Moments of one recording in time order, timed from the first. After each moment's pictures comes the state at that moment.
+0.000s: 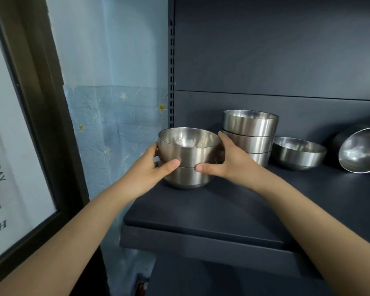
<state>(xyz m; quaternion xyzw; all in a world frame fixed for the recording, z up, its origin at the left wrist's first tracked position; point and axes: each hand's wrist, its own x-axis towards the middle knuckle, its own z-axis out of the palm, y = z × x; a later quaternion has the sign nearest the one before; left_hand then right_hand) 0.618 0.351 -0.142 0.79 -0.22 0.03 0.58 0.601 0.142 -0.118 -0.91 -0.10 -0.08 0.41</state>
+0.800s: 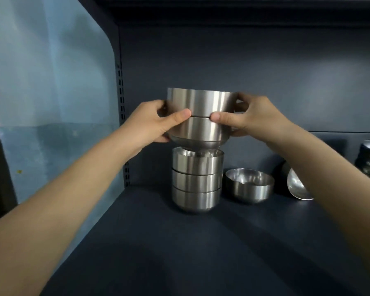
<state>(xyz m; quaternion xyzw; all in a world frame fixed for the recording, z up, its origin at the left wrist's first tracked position) 0.653 0.226 0.007 0.75 -0.32 0.12 0.57 0.590 0.025 0.021 -0.84 -0.11 -0.28 0.45</state>
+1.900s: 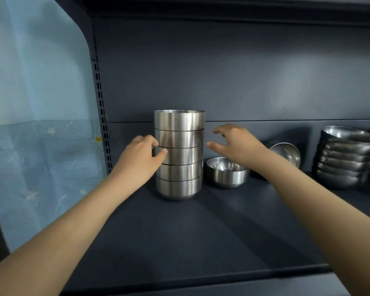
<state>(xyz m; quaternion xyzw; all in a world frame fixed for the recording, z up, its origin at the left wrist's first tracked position) 0.649 0.214 -0.063 0.89 -0.24 0.25 0.29 0.596 -0.005 -0.035 -0.96 0.01 -0.26 0.10</state>
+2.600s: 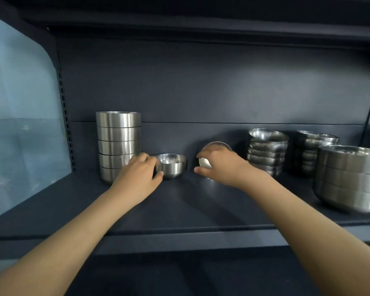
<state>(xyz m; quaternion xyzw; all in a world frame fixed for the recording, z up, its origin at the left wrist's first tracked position) 0.508 0.077 -0.093 0.92 -0.26 0.24 0.14 0.448 -0.124 -0.055 -0.99 -0.03 -0.17 0.02</state>
